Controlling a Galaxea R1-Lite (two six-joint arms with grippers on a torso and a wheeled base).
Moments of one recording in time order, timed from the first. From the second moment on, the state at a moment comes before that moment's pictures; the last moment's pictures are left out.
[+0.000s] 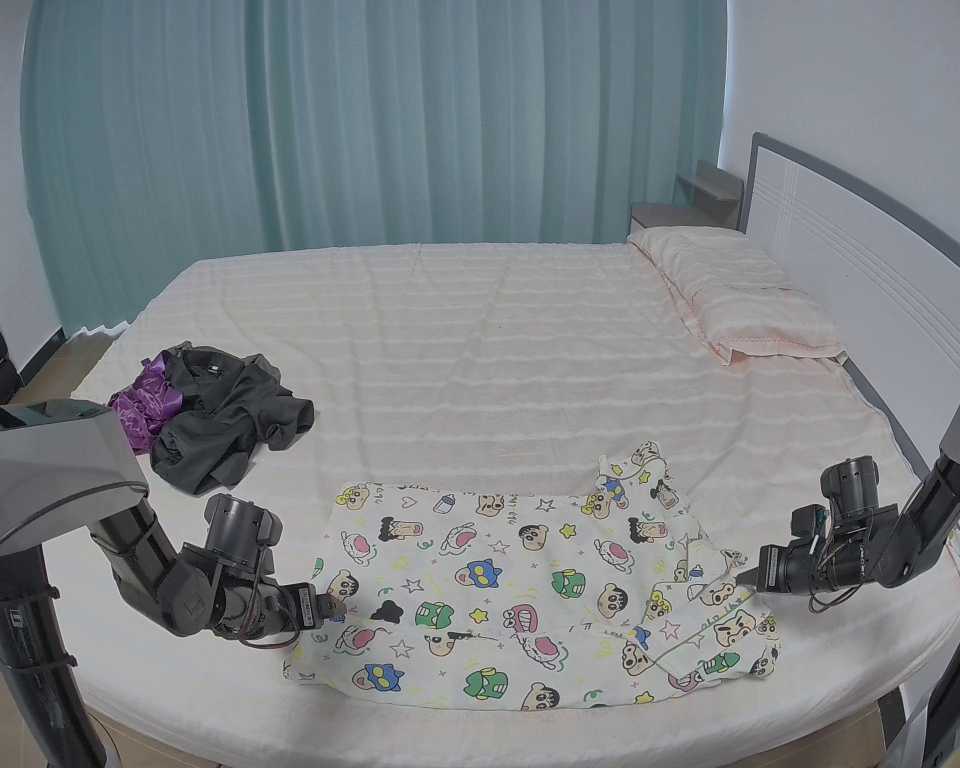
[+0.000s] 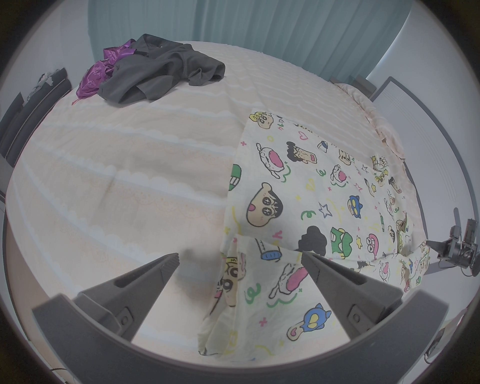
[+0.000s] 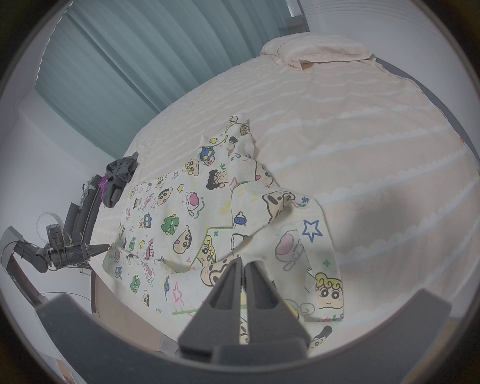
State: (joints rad) left arm -0.24 2.11 -0.56 -0.55 -0.01 -0.43; right arm 0.02 1.99 -0.50 -0.58 0.30 0.24
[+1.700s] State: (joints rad) left arm -0.17 1.95 -0.62 -0.57 -0.01 -0.54; right arm 0.01 1.76 -0.55 -0.42 0.30 0.33
